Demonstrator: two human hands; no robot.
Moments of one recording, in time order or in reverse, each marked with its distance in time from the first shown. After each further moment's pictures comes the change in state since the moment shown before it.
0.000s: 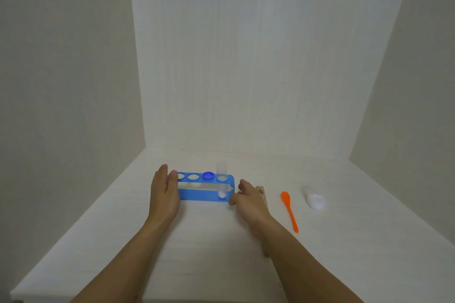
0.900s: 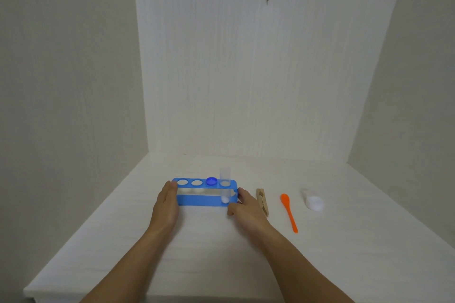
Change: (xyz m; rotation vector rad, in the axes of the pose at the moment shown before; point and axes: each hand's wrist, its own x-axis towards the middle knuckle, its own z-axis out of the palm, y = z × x) left_hand -0.011 -0.010 -0.010 -0.102 -0.121 -0.191; right_hand -0.024 0.003 0.005 -0.013 -0.059 -0.064
